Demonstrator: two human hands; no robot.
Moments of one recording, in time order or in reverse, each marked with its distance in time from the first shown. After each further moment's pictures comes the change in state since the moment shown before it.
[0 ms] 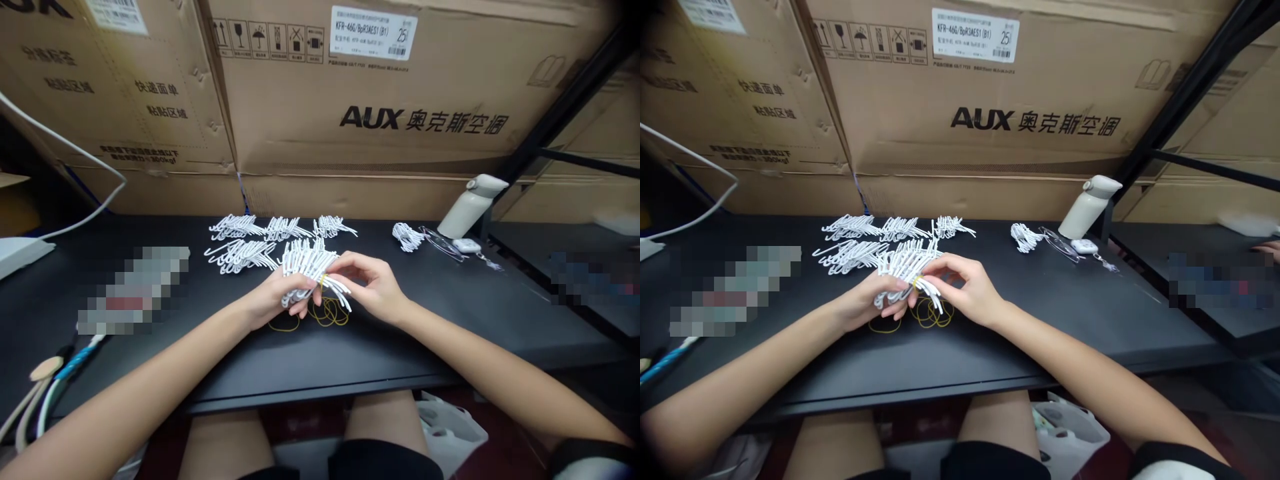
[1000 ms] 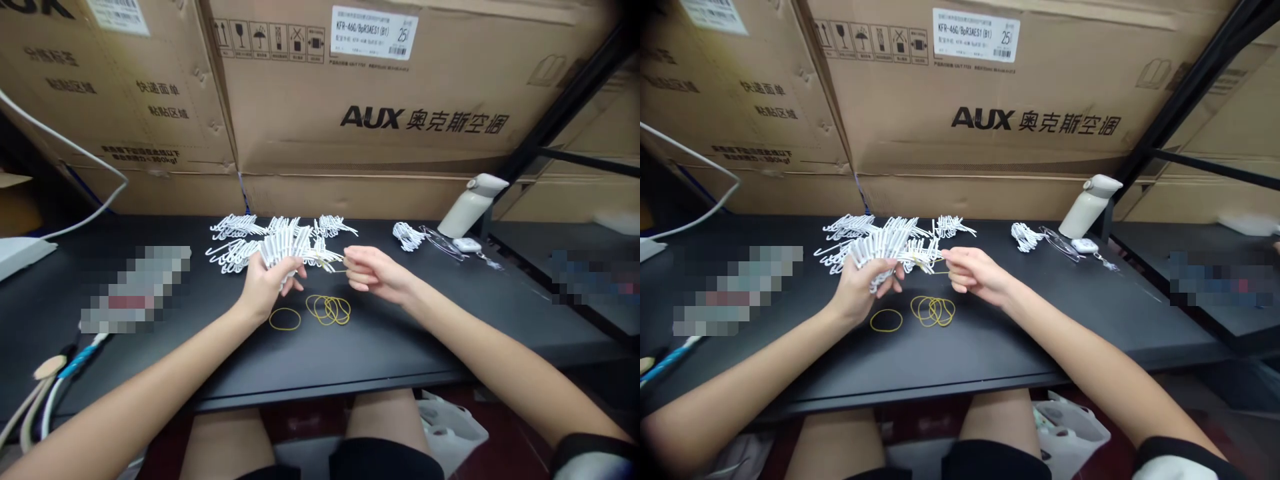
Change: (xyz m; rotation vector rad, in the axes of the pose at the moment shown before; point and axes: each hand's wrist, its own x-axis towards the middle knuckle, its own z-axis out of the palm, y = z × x) left_hand 0.003 0.001 0.001 0.124 0.525 0.352; right_hand 0.019 0.006 -0.021 0.664 -0.149 0.552
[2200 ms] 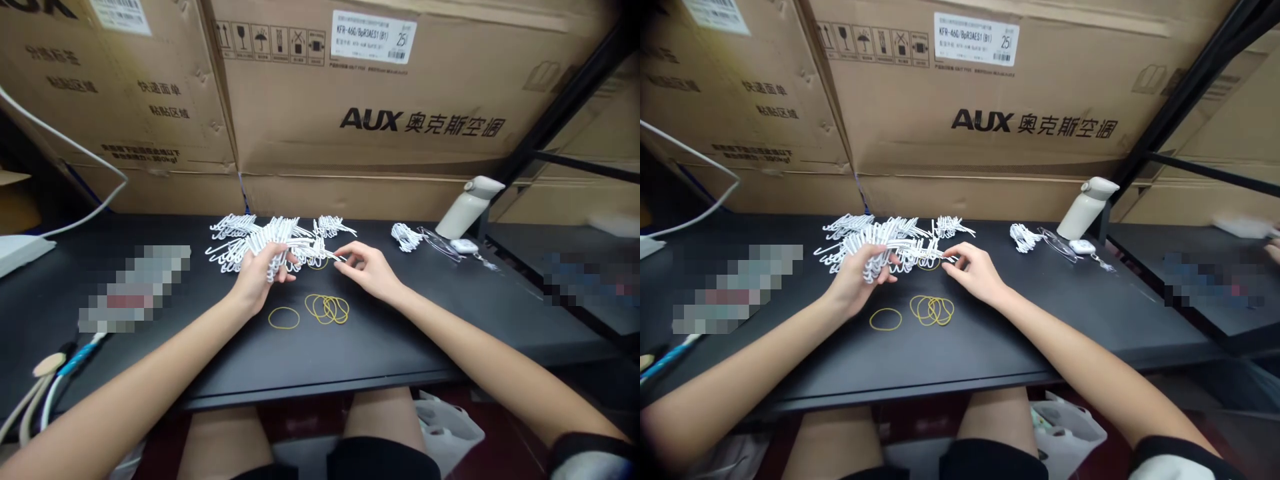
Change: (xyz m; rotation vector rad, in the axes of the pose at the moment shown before) left_hand 0.009 -0.003 -0.010 -0.094 0.088 -0.155; right_hand 0.009 0.025 -0.017 -0.859 0.363 -0.345
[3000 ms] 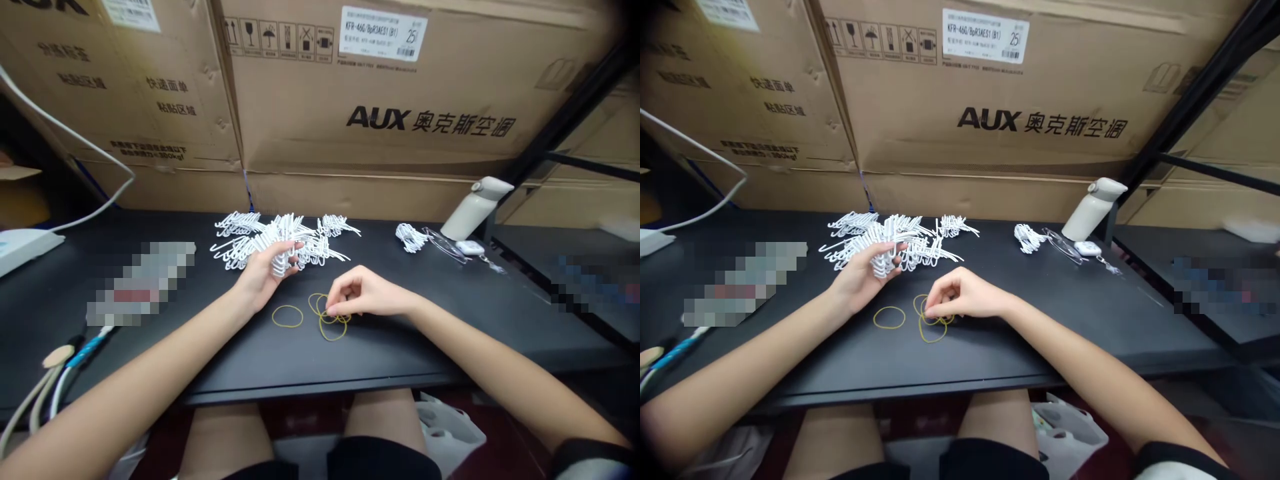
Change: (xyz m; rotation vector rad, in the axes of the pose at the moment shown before) left_hand 0.008 -0.001 -0.006 -0.208 0.009 -0.167; right_hand -0.013 -0.030 0.000 0.332 -0.664 0.174
